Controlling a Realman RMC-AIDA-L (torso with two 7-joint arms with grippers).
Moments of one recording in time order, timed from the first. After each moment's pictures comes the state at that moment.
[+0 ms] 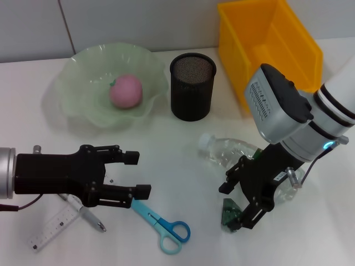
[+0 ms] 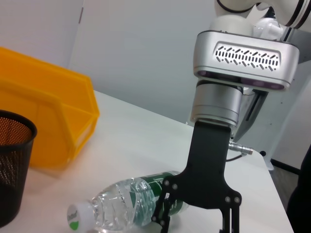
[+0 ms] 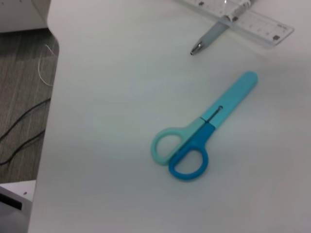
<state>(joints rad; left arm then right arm) -0.48 -2.02 1.06 0.79 1.82 1.68 -1.56 0.78 2.08 -1.18 -0.84 -2.45 -1.63 1.64</state>
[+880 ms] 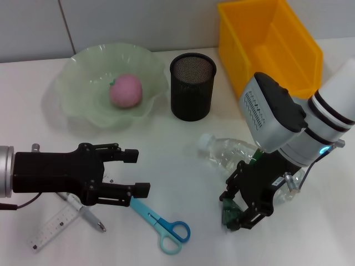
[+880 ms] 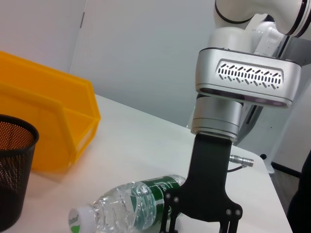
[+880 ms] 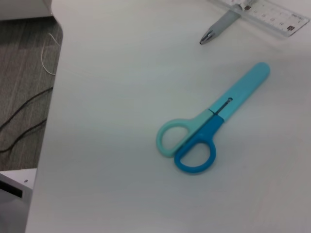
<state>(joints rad) -0.48 -2.02 1.05 0.80 1.81 1.69 -1.56 0.77 2.08 -1.24 -0.83 -2.44 -1.60 1.64</state>
